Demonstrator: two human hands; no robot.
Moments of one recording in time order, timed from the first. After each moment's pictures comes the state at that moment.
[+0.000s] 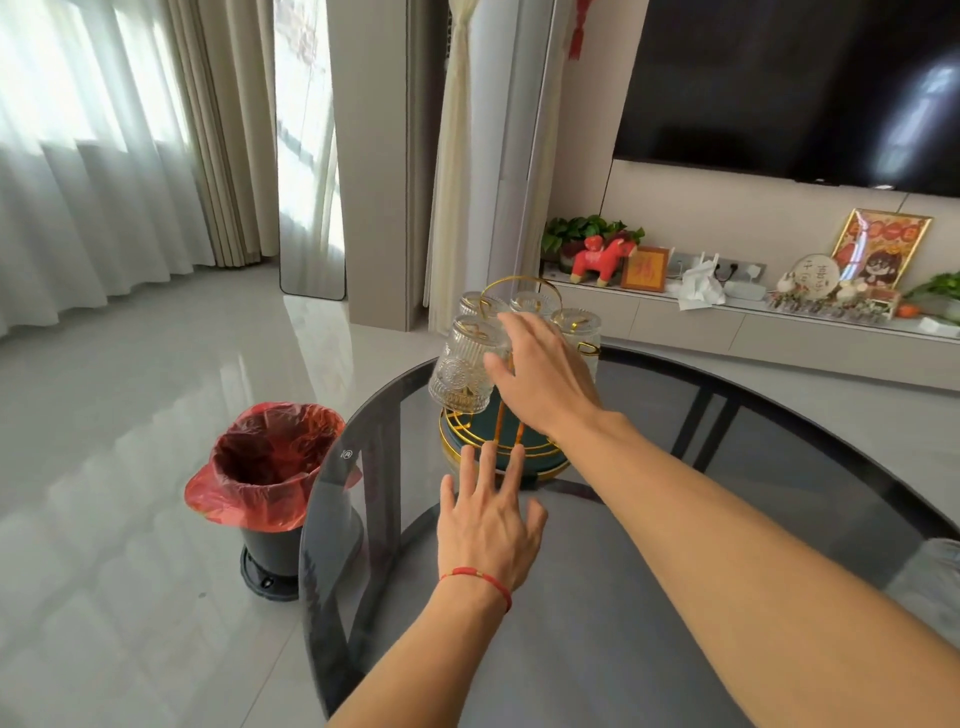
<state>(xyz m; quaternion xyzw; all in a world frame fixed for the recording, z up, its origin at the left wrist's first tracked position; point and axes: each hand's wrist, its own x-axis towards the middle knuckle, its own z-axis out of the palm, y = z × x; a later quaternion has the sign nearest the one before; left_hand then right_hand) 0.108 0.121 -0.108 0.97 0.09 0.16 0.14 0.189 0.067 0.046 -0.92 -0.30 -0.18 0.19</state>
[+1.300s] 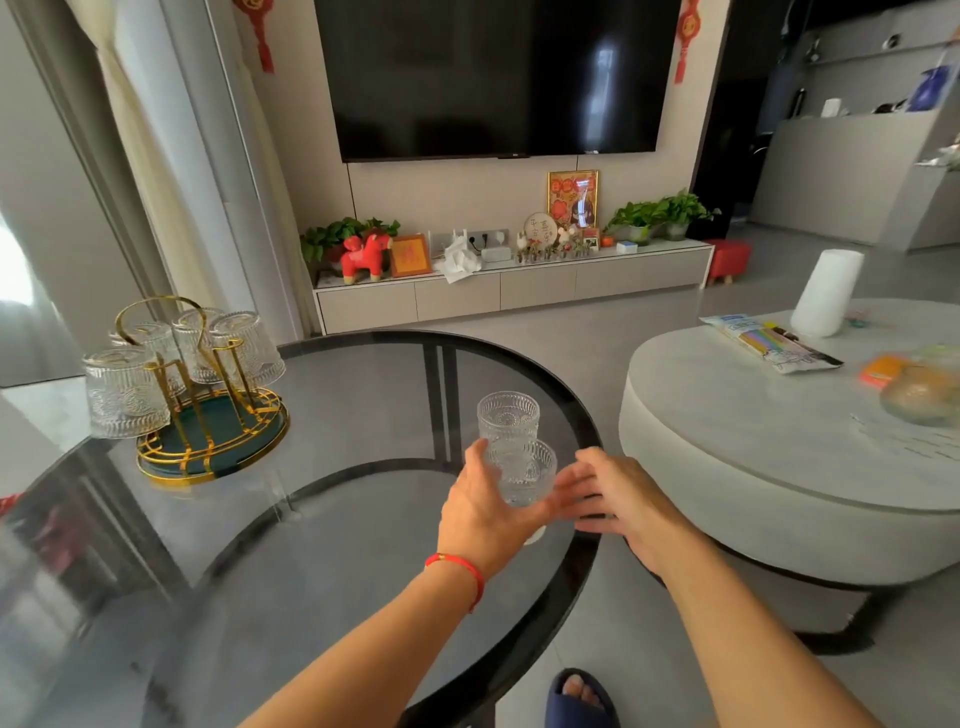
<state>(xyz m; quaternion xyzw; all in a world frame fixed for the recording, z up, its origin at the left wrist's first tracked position) 0.013 -0.197 -0.042 0.87 -0.09 0.04 0.49 0.001 -0.364 -0.015 -0.77 0.18 0.05 0.62</state>
